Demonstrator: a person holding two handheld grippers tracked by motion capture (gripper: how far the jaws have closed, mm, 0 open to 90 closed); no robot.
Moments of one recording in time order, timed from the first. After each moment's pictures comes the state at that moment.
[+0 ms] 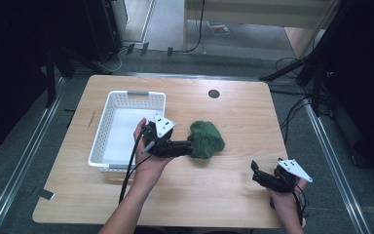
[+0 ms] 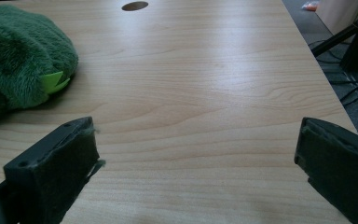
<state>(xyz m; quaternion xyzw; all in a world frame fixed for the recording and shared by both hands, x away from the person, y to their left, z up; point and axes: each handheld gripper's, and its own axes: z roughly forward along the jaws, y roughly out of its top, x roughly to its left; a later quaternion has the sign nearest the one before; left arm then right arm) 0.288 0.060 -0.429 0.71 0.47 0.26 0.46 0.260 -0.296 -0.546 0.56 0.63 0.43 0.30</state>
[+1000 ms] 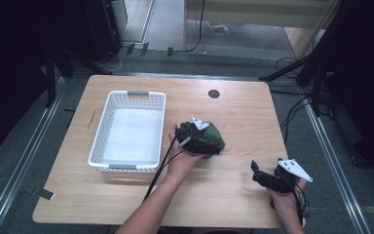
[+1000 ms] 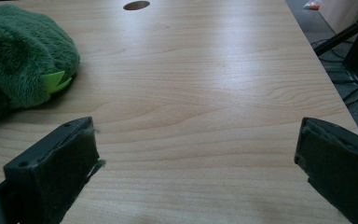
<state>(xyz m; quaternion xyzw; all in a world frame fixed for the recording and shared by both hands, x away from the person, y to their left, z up) 0.339 -0.018 -0.487 0.75 0.50 0.18 0.39 0.260 -0.297 -0.546 0.56 0.64 0.44 0.30</state>
